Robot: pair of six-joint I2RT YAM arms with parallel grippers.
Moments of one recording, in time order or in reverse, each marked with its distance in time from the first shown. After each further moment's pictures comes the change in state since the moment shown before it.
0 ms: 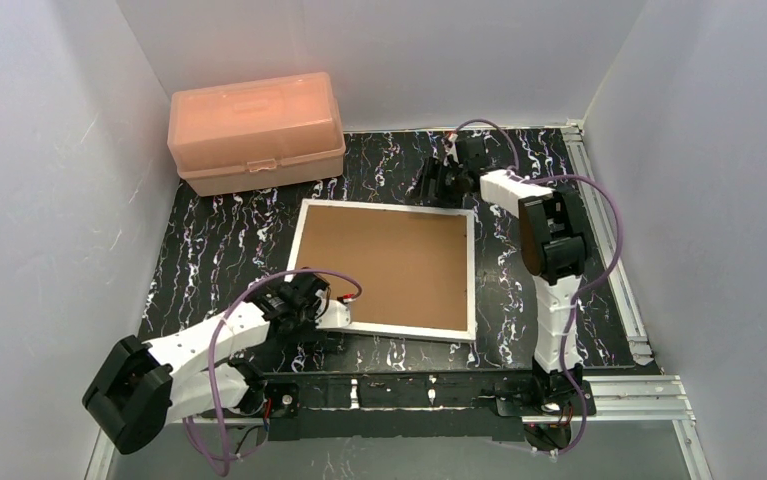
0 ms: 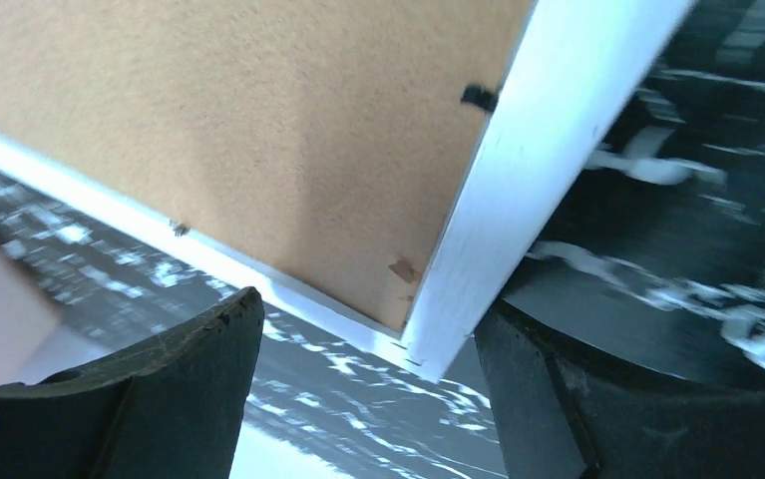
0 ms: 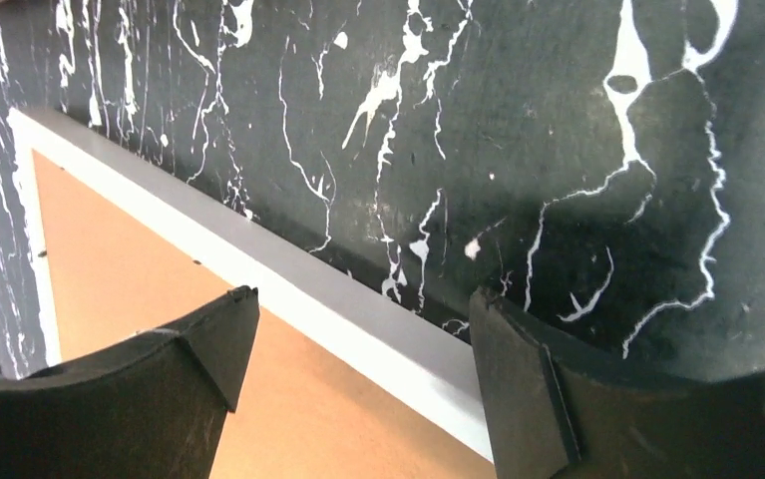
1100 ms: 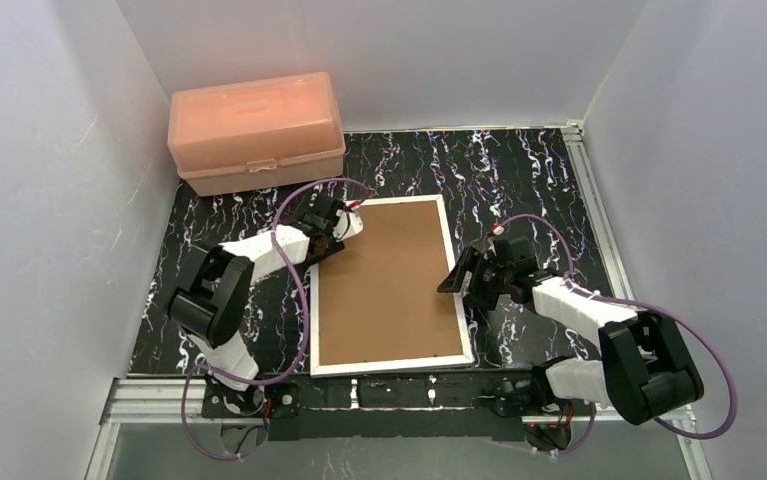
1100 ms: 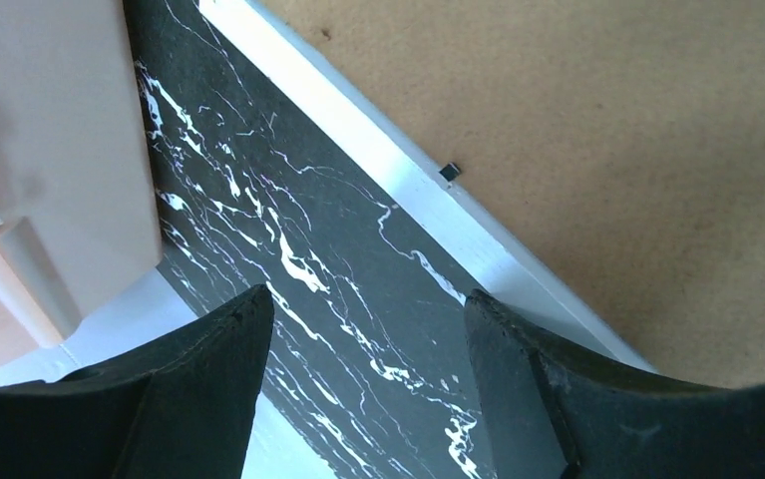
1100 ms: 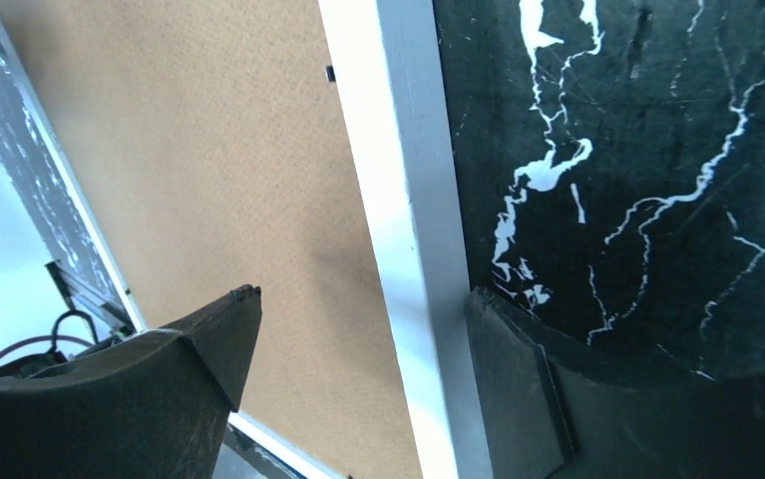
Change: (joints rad) left arm 0.211 0.605 0.444 0.414 -0.243 -0.074; right arm 0.074 -0.972 -1.140 0.110 0.055 0.289
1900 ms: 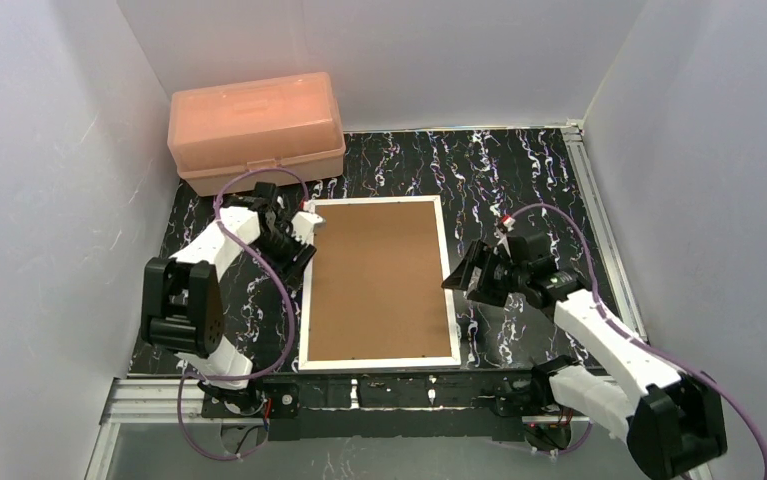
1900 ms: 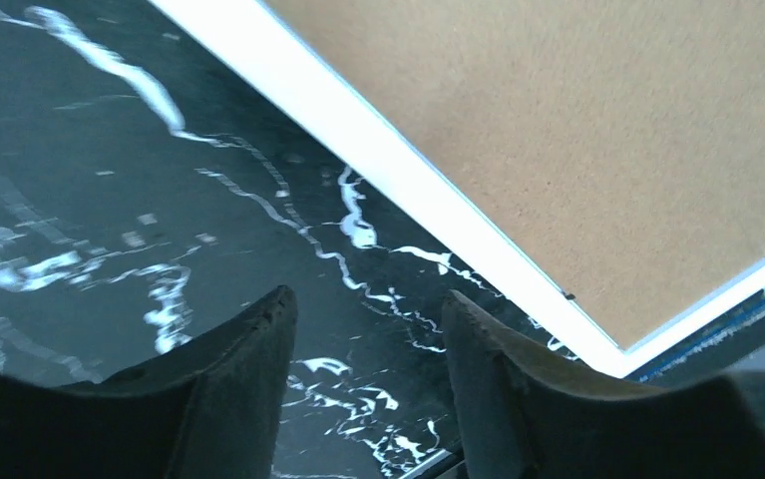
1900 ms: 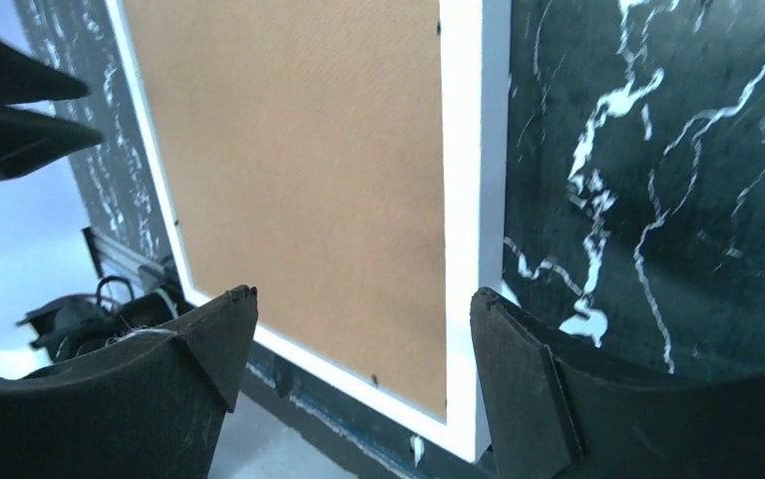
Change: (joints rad) left arm 0.344 -0.123 0.169 -0.704 0.743 -0.206; right arm 0.018 -0.227 0.126 -0.286 0.012 -0.024
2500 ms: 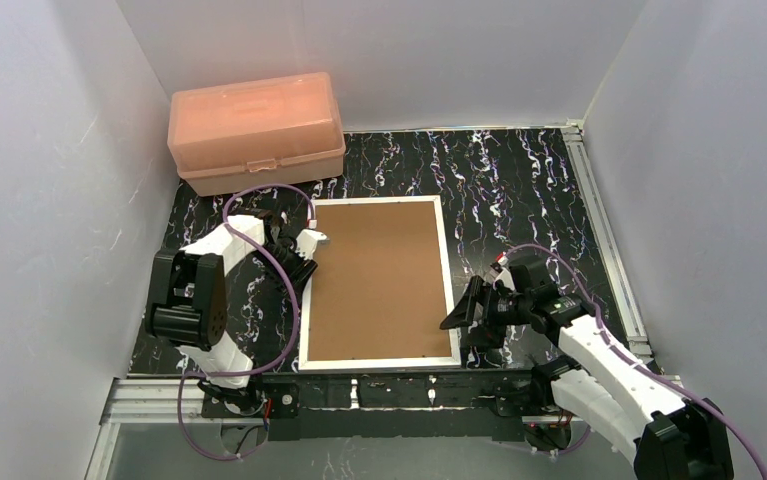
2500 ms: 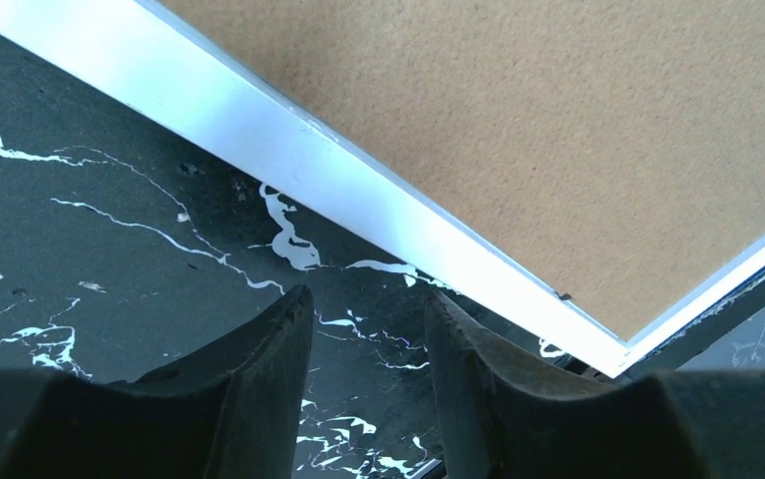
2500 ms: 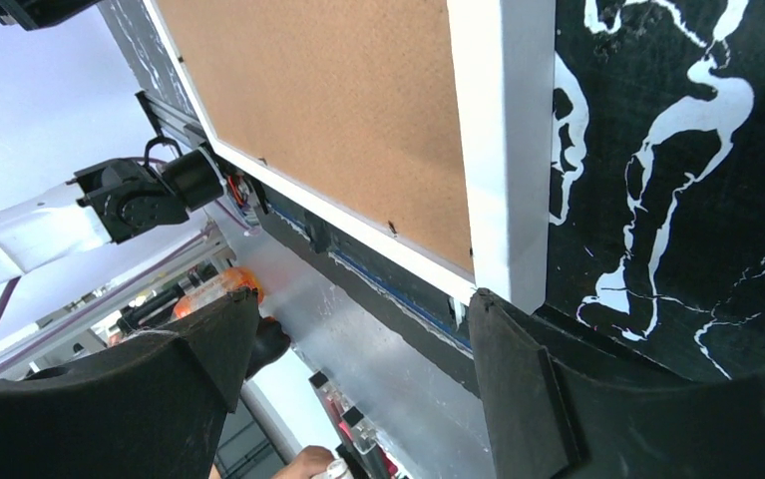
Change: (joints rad) left arm 0.006 0.070 -0.124 0.027 0.079 0.068; right arm 0.008 -0.196 -0.194 -0.127 -0.294 0.128
